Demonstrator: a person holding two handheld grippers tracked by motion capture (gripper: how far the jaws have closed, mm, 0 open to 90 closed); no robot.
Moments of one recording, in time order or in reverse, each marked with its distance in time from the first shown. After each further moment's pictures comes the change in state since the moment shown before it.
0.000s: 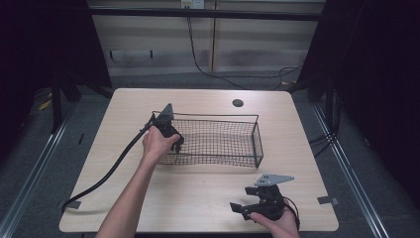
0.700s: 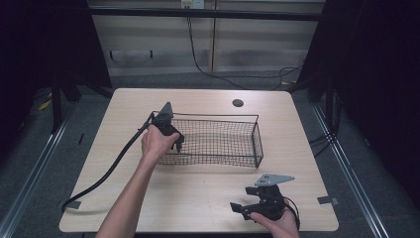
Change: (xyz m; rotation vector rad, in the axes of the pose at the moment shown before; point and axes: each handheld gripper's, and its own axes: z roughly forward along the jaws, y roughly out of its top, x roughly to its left) left arm 0.001 -0.003 -0.010 -0.025 -0.040 0.022; right arm 0.000 0.000 0.000 0.000 -0.004 0.003
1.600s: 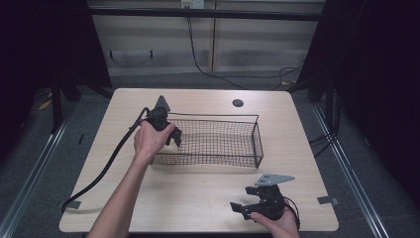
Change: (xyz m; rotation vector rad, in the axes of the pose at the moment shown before) left arm 0.014 -0.011 -0.029 -0.101 -0.131 0.110; right arm 0.000 0.000 0.000 -0.001 -0.001 0.000
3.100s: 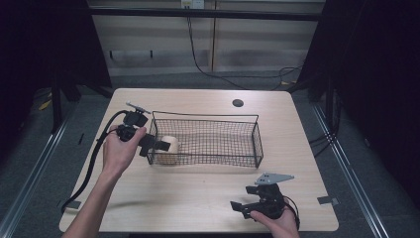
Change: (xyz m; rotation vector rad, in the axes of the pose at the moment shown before) left arm 0.025 -0.077 -0.061 -0.351 -0.267 0.412; right arm -0.002 0.001 0.001 0.006 -0.007 0.010
